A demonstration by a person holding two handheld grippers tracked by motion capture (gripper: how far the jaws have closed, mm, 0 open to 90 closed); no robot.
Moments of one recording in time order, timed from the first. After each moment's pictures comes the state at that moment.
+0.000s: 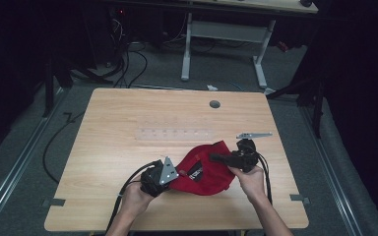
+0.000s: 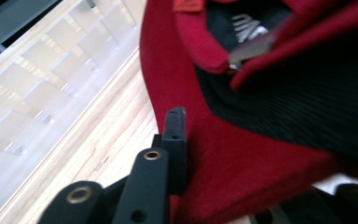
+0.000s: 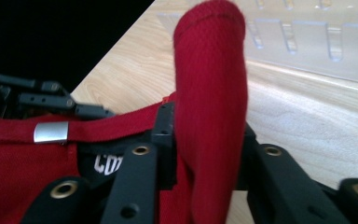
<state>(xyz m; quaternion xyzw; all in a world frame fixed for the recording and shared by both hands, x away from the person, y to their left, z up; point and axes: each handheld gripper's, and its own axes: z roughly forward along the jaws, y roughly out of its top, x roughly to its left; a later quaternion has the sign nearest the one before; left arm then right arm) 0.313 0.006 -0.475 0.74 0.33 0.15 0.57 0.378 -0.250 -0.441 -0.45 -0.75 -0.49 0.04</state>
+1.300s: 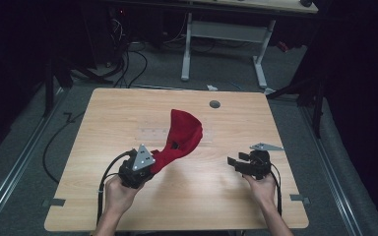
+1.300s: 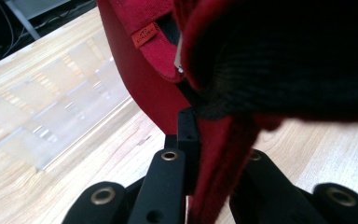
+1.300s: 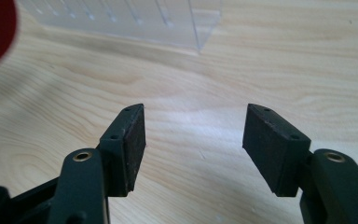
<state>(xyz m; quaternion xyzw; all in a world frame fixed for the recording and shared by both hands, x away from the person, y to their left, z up) 0.329 0.058 -0.439 0.66 0.42 0.15 0.60 0.368 -0.298 -0.494 -0.53 -0.74 -0.40 -0.14</state>
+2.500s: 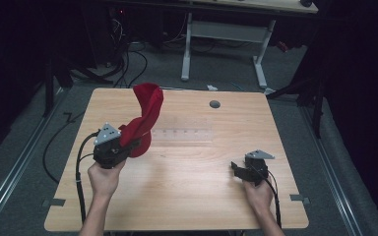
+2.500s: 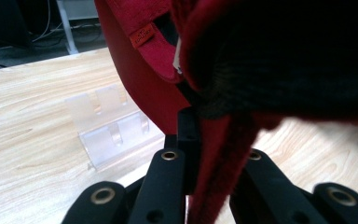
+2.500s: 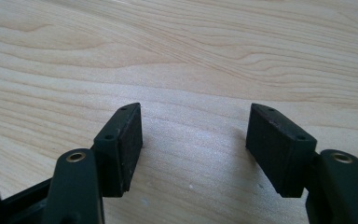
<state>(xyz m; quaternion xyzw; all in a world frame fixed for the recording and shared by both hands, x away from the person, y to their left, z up) 0.379 0.116 -0.408 0.53 0.51 0.12 0.66 0.367 -0.297 -0.531 -0.54 -0.74 -0.31 -0.24</state>
